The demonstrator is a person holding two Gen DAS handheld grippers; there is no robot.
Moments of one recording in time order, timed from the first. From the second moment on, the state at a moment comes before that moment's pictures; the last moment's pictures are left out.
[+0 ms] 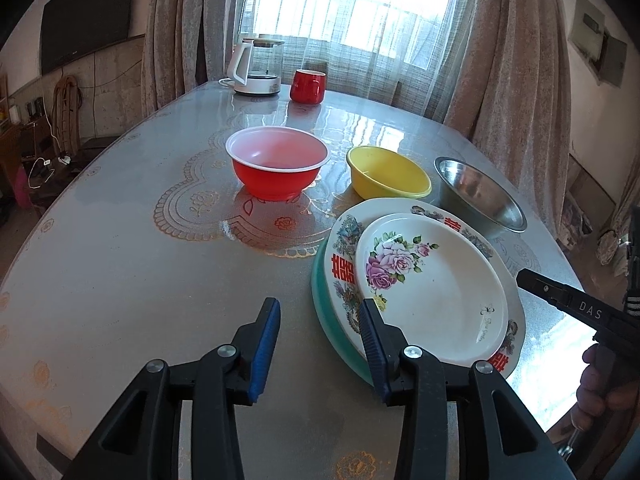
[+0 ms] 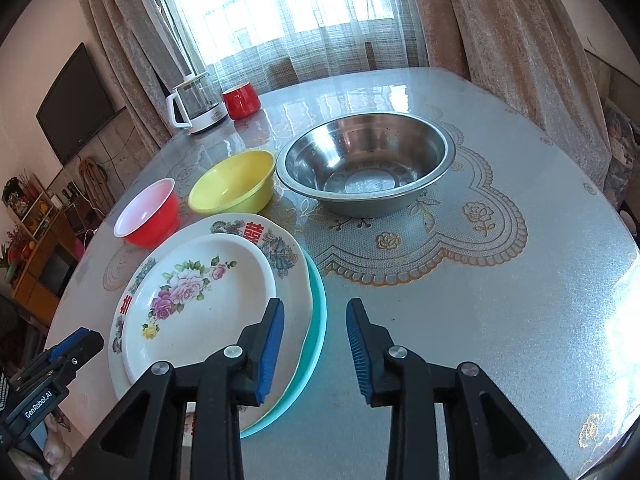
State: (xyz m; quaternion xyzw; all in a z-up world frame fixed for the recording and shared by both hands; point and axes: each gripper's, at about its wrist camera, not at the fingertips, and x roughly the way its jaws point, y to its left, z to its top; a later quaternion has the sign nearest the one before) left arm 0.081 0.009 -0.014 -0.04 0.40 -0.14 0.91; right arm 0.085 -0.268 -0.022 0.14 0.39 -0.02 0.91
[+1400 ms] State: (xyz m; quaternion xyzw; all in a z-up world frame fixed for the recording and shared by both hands) left arm 0.134 -0.131 -0.001 0.04 0.42 -0.24 0.88; right arm 0.146 -0.370 -0.017 0.23 0.39 -0.09 0.89
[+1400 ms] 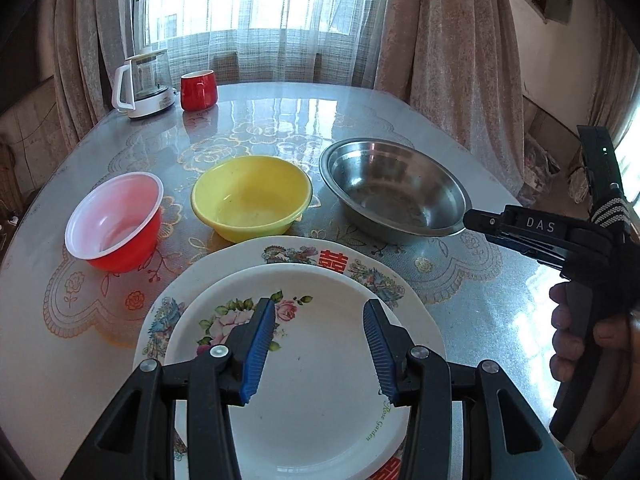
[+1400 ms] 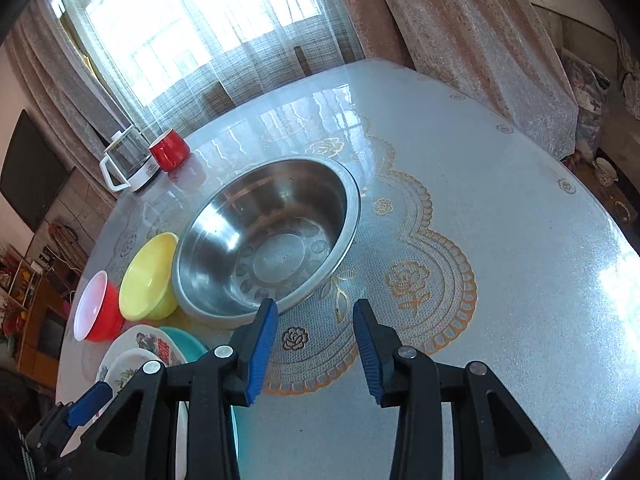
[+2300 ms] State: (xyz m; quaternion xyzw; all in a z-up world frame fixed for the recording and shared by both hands) left arm 0.166 -0.158 -0.007 0.02 0.43 -0.25 0.87; right arm 0.180 -0.392 -0.036 0.19 0.45 -0.10 0.87
